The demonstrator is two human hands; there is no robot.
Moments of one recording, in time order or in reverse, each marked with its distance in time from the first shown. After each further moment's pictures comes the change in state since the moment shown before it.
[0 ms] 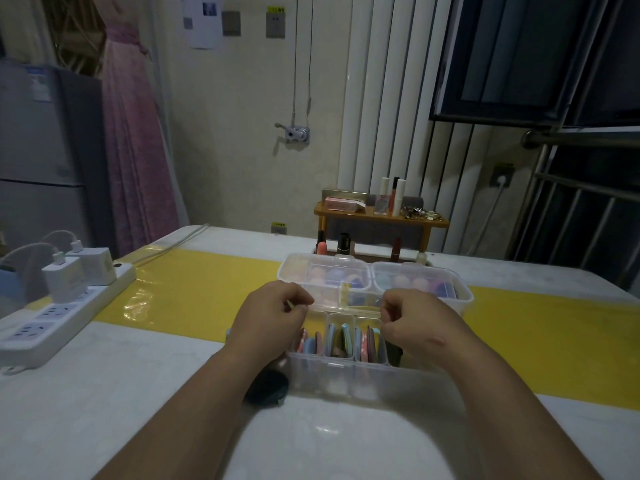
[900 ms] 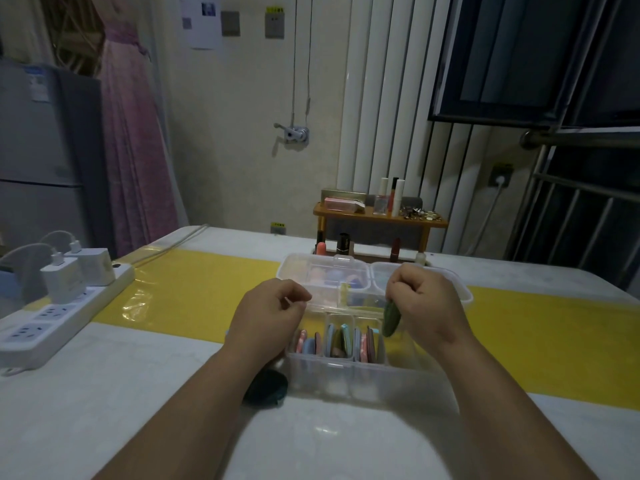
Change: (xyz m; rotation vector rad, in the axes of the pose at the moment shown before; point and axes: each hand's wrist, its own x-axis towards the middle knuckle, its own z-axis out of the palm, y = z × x) left_hand -0.002 0.004 -0.002 -0.117 0.041 -0.023; right_hand 0.007 0.003 0.004 0.439 0.422 -0.208
